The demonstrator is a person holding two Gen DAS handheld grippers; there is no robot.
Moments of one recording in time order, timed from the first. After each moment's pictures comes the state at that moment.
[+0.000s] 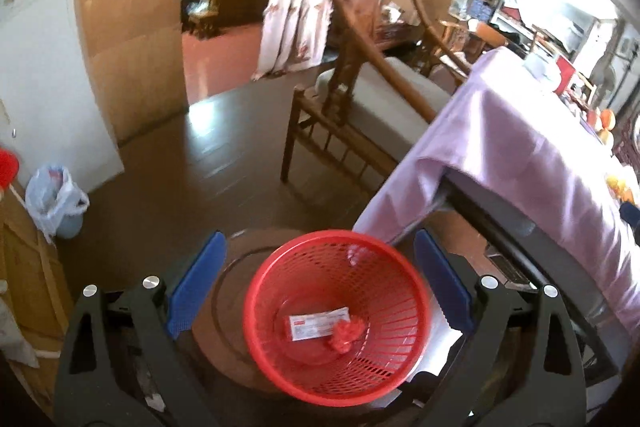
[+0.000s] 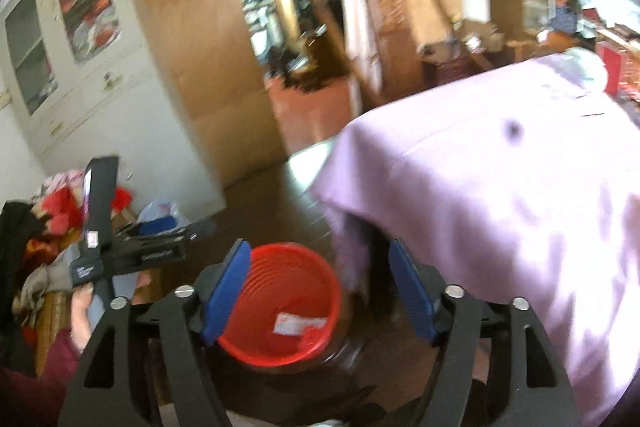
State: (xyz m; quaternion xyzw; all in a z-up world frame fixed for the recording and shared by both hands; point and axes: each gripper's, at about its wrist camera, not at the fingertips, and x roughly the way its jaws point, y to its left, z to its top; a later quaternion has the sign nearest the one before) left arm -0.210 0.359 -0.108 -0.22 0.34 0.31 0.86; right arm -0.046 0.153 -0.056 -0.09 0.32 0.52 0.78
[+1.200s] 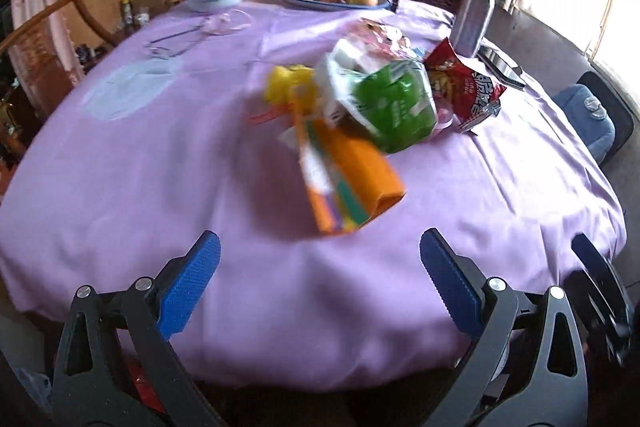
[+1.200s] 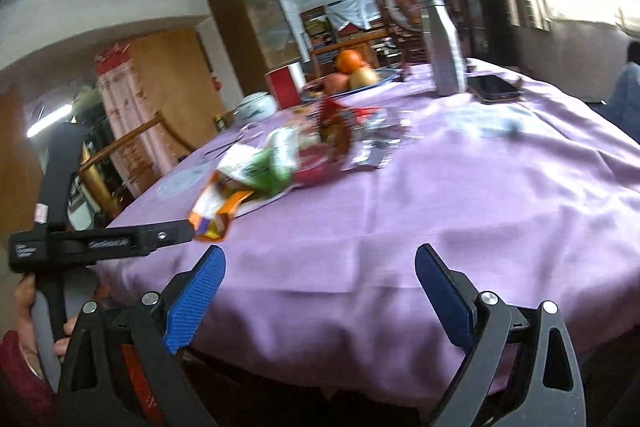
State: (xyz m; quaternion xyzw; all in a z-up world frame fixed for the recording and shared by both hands) left arm 0.112 -0.001 -0.060 -0.03 0.43 -0.03 0.90; right arm 0.045 -0.249 -0.109 0.14 0.26 0.18 0.94
